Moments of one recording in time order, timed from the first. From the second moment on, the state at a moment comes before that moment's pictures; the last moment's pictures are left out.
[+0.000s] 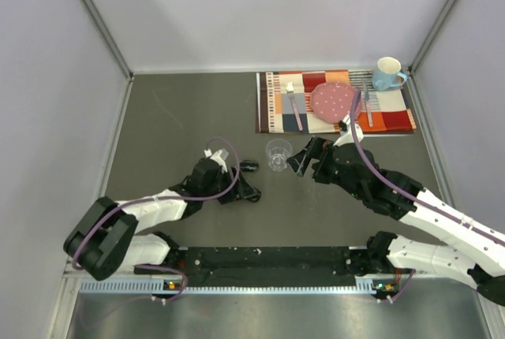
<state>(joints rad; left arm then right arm) -0.60 1.28 0.36 0.26 0.31 -0.88 0.95 0.86 0.90 -0.51 0.36 0.91</state>
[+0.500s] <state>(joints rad) -0.60 0.87 0.50 -0.23 -0.03 -0.63 0.87 0.85 0.88 -0.52 0.36 0.84</state>
